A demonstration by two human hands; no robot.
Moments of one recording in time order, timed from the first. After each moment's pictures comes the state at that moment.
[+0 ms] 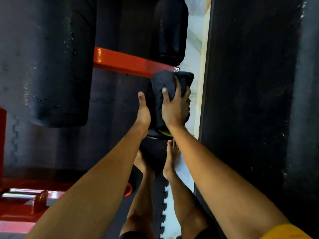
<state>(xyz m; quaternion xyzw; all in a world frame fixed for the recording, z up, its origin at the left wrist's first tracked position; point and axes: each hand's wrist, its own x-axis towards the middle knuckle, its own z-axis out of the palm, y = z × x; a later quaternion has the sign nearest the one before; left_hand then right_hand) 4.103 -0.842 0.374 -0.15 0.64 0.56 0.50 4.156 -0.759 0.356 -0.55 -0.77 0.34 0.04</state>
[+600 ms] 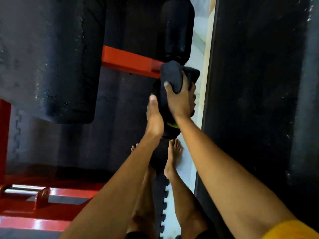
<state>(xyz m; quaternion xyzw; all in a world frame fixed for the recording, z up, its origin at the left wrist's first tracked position) 4.134 -0.846 0.405 -0.12 0.69 0.57 0.43 4.142 -0.742 0.369 -0.57 -0.72 0.38 0.01</state>
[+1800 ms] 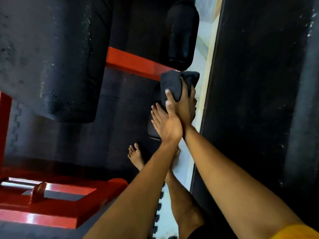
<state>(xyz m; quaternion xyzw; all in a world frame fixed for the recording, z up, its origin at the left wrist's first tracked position) 4.165 -0.803 0.421 -0.12 0.80 0.47 0.36 4.159 -0.739 0.356 -0.48 -0.80 0.35 0.01</state>
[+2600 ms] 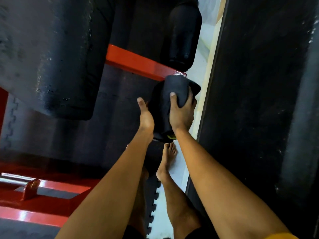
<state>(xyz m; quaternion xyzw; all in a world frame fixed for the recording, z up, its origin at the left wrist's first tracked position) 4.115 -0.839 0.406 -0.25 0.64 0.57 0.45 4.165 -0.750 0.360 -0.58 -0.69 0.44 0.05</state>
